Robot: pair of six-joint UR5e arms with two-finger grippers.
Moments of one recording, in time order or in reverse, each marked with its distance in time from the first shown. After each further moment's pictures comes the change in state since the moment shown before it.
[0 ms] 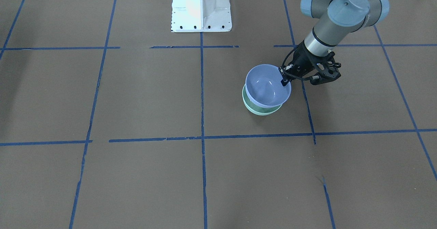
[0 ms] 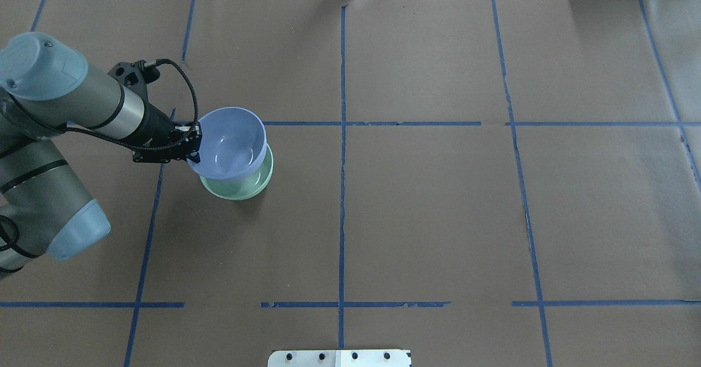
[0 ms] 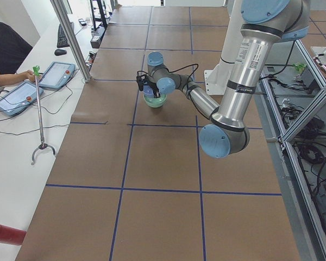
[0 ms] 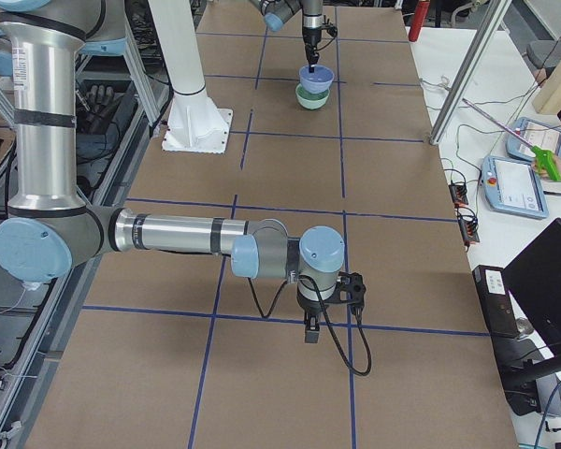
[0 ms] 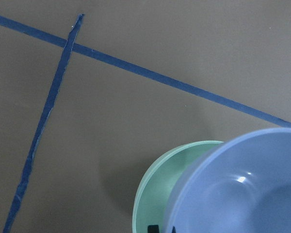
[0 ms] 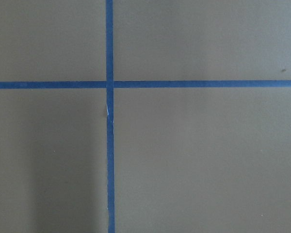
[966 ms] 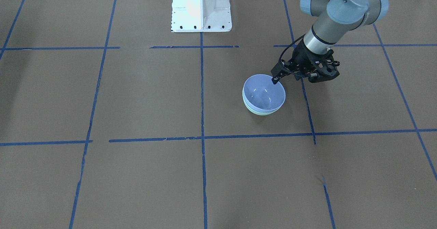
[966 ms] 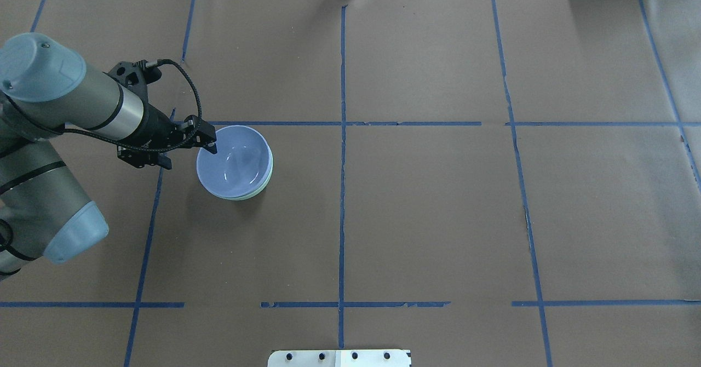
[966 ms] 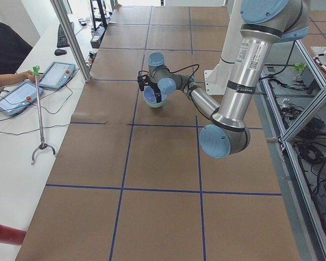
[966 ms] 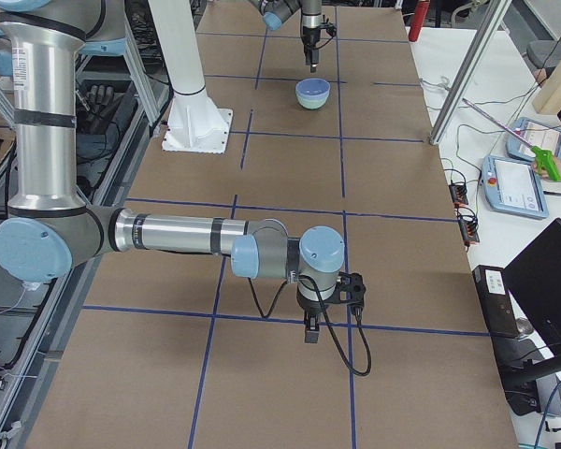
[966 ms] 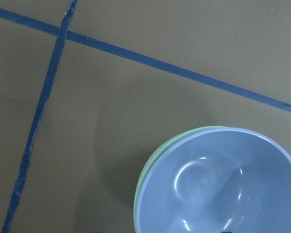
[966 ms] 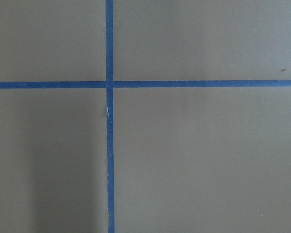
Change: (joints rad) left arm -0.006 0.001 -0.032 0.008 0.005 0.028; right arm 0.000 0.000 0.000 -0.001 0.000 0.000
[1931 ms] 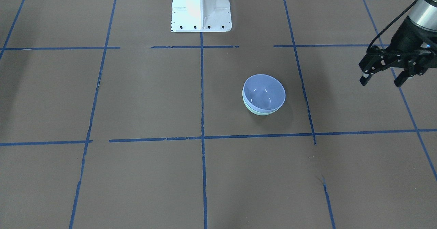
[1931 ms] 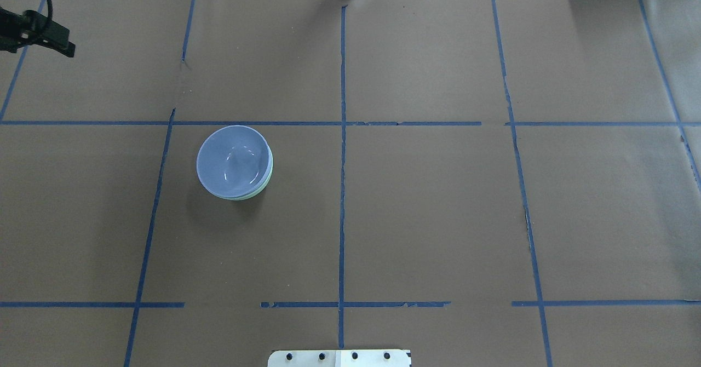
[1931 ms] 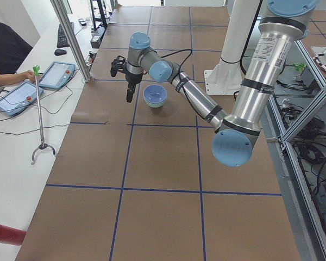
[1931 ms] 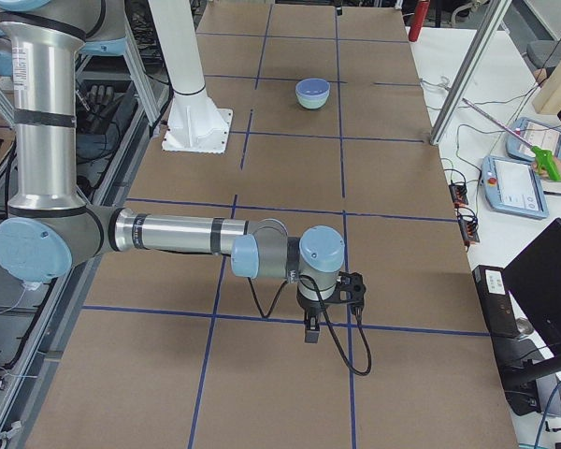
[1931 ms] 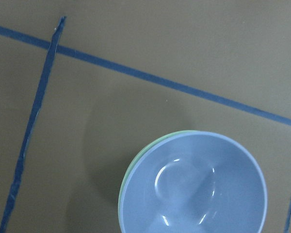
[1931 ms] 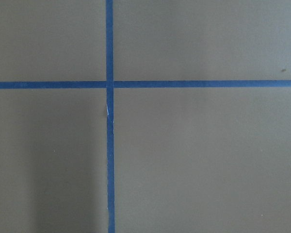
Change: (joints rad) left arm -0.439 0.037 -0.106 0.336 -0.028 0.831; right arm 0.000 0.000 0.000 0.001 0.000 0.000
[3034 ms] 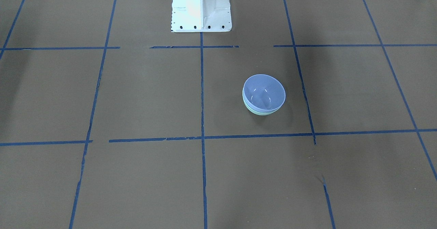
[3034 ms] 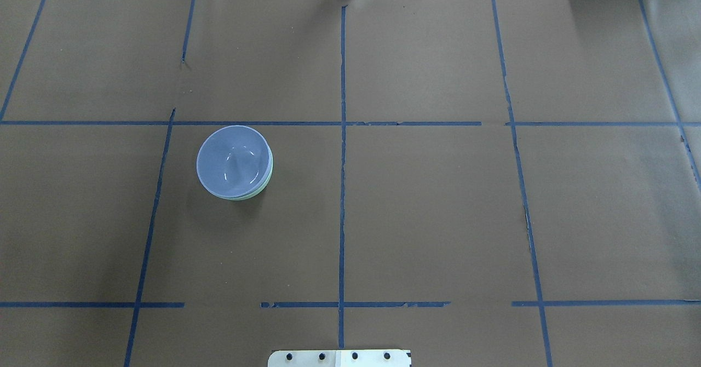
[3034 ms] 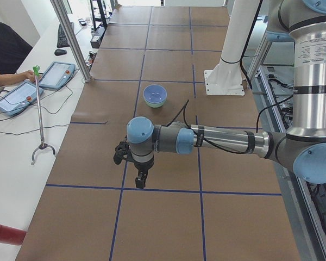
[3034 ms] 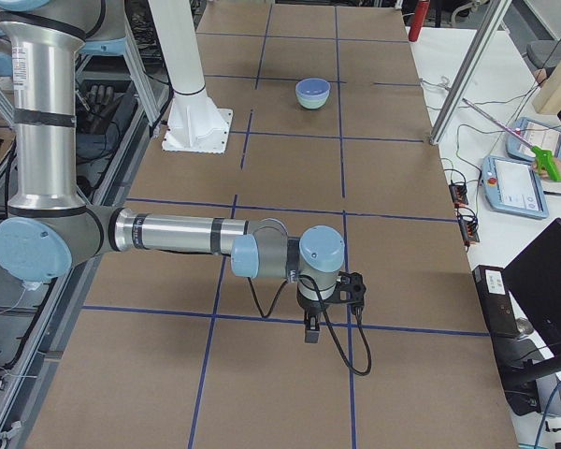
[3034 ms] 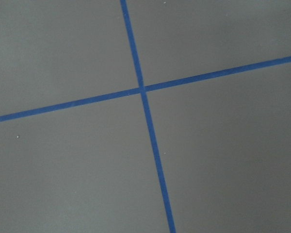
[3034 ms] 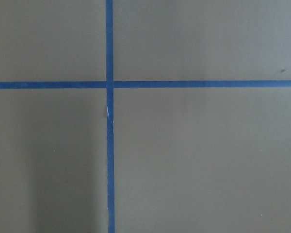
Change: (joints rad) left arm -0.343 0.360 0.270 -0.048 -0.151 0.654; right arm 0.000 0.000 0.000 0.000 0.000 0.000
